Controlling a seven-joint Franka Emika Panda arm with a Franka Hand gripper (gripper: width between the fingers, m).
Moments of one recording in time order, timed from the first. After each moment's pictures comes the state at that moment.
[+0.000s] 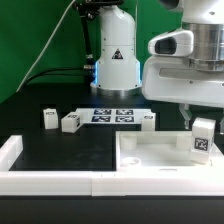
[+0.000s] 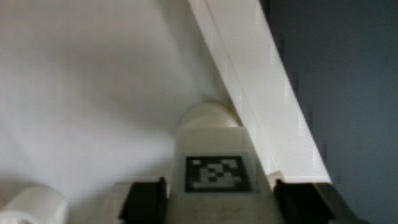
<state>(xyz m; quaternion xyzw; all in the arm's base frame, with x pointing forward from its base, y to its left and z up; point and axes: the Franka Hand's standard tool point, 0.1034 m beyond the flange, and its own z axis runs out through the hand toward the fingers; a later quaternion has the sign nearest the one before) 0.615 0.126 0.081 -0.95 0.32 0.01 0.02</state>
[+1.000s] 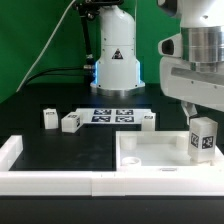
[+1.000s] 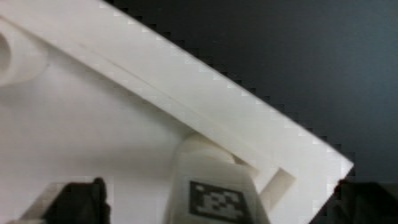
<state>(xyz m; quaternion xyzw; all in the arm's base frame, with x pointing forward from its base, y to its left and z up) 0.610 0.137 0.077 -0.92 0.39 0.03 0.05</state>
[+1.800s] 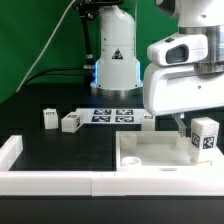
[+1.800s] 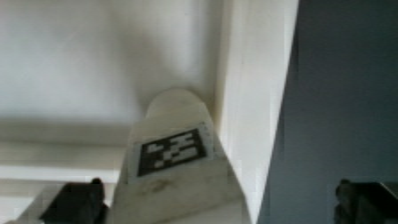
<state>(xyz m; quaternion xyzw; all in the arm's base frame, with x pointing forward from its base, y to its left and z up) 0.616 0.131 0.078 -0.99 -0.09 0.00 0.05</state>
